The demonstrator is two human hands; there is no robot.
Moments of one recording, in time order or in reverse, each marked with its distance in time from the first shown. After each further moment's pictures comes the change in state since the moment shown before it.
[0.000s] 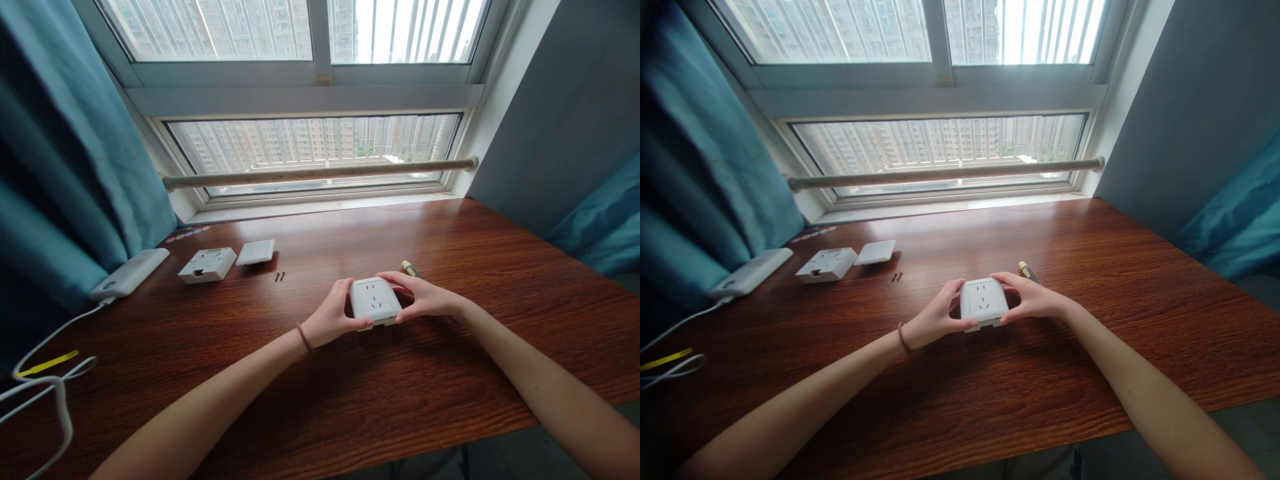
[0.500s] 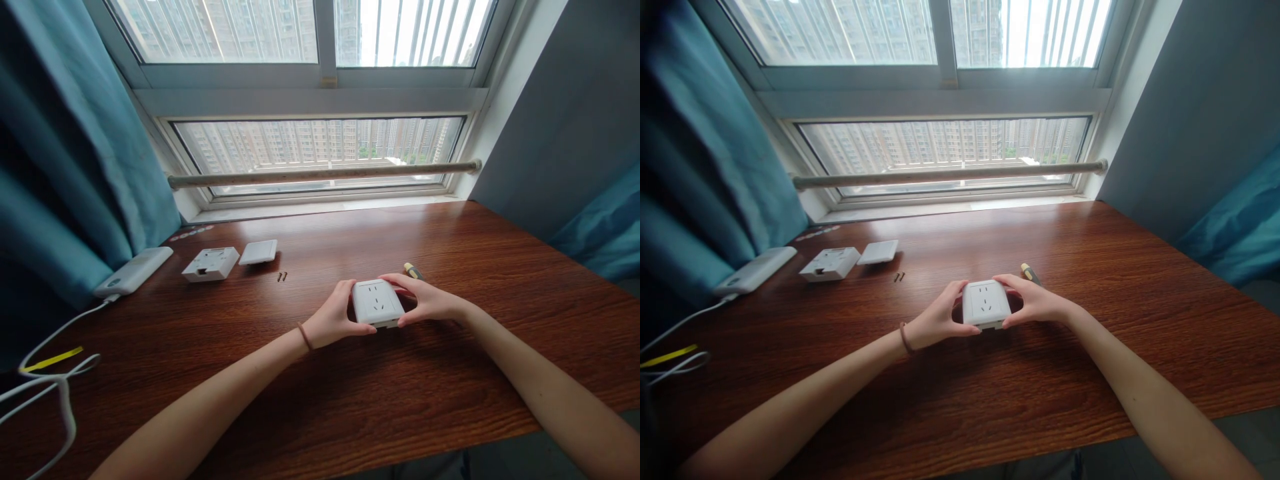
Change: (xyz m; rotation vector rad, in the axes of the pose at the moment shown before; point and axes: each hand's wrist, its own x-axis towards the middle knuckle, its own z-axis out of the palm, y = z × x) left_hand -0.001 0.005 -0.004 0.038 -0.036 0.046; right_hand -0.001 -0.002 0.000 -0.054 -0.010 -0.004
